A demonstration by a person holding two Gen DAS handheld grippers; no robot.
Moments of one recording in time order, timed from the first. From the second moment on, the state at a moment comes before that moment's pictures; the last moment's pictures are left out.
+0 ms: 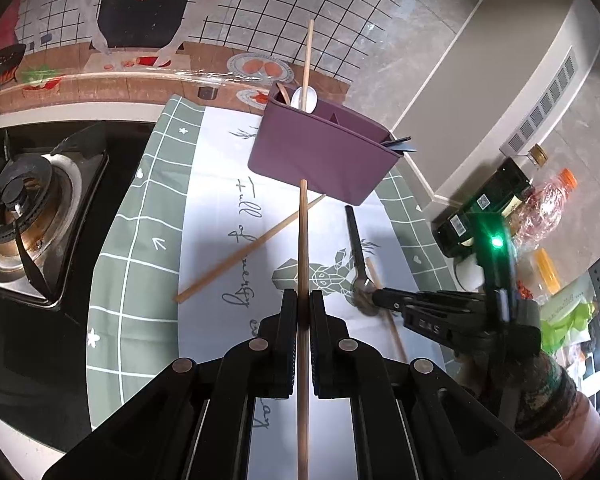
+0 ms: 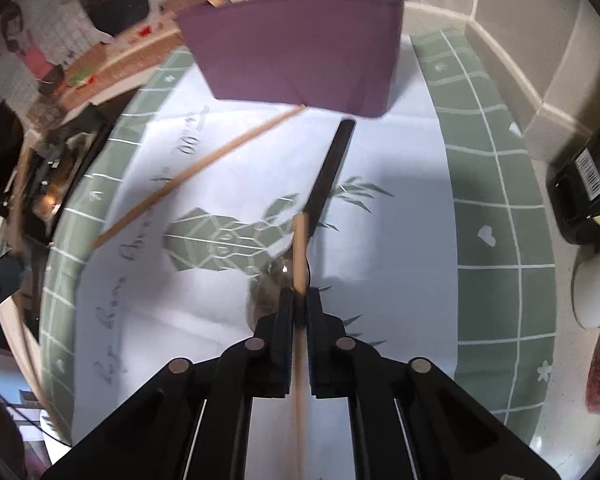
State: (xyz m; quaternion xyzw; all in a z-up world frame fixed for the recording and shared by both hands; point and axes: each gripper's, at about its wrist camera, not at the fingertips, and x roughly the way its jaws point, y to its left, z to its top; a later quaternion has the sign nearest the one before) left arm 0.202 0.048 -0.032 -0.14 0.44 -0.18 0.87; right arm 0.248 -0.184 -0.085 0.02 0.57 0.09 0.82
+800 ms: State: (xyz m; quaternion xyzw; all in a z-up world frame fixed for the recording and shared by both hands) left arm 0.268 0.009 0.217 -0.06 0.14 -0.22 0.96; right arm 0.253 -0.180 0.251 -0.02 0.19 0.10 0.98
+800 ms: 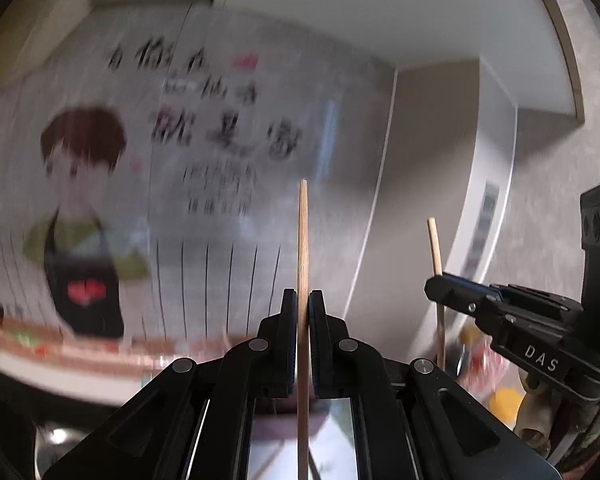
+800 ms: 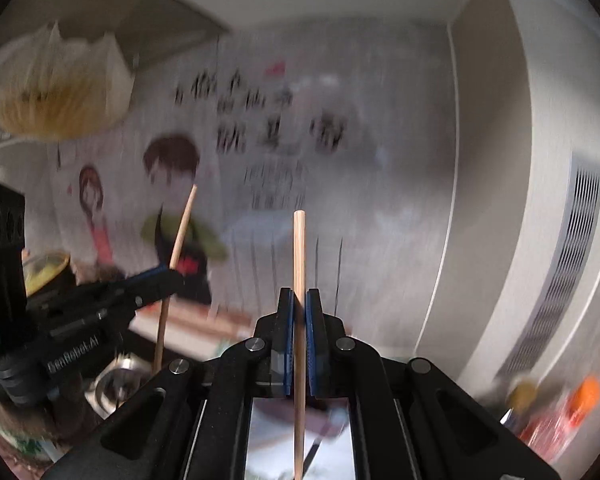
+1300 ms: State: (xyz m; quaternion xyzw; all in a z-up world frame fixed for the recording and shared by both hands) left arm 0.360 -0.029 0.199 -0.06 0.15 -0.22 0.96; right arm 0.336 -0.200 0.239 -0.01 0.19 0.10 0.98
